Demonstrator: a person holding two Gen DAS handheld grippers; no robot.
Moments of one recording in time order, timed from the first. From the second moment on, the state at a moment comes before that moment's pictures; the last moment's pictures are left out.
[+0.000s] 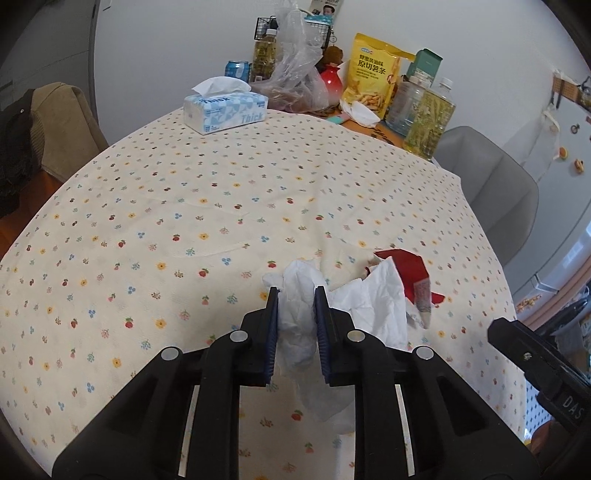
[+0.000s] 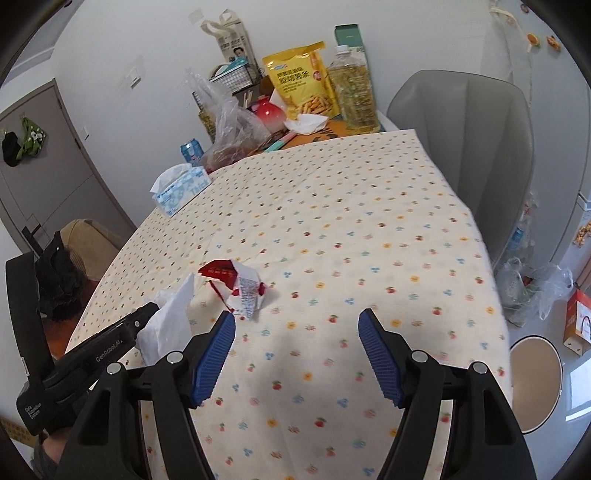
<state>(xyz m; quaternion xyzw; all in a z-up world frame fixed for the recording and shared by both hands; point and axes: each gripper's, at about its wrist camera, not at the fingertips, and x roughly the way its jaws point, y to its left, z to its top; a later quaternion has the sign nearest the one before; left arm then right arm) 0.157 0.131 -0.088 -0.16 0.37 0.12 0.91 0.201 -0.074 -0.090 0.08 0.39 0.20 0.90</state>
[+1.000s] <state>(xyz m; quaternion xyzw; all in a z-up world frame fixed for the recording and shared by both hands) 0.175 0.107 -0.077 -0.15 0.36 0.09 0.92 0.229 -0.050 -0.101 0.08 0.41 0.21 0.88</state>
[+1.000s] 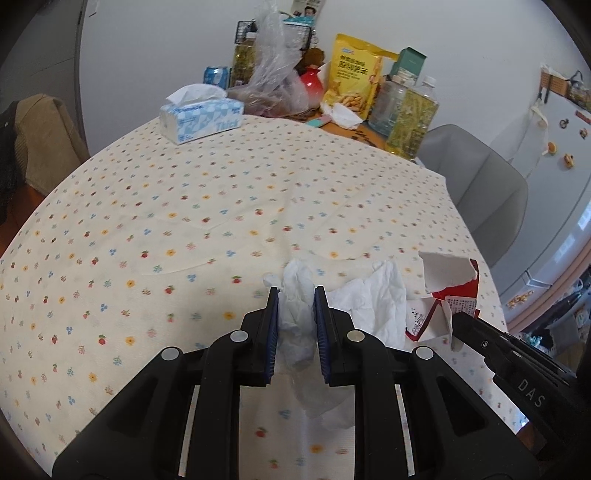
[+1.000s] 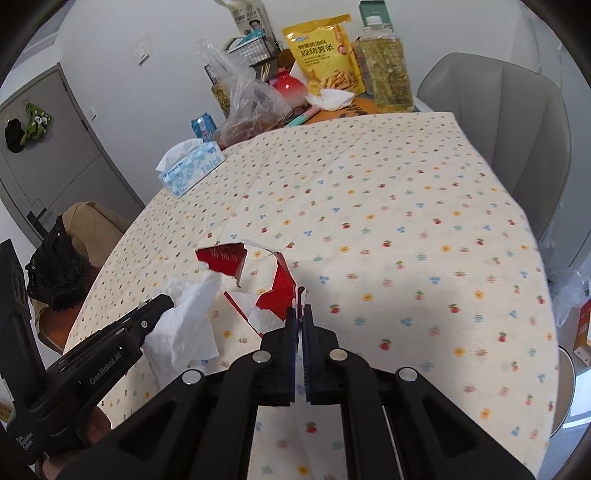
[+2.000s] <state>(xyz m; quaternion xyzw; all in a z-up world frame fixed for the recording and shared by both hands) 0.214 -0.161 -0.047 -0.02 0.36 -0.09 0.93 0.172 -0.325 -0.080 0.18 0.34 0.02 0.92</state>
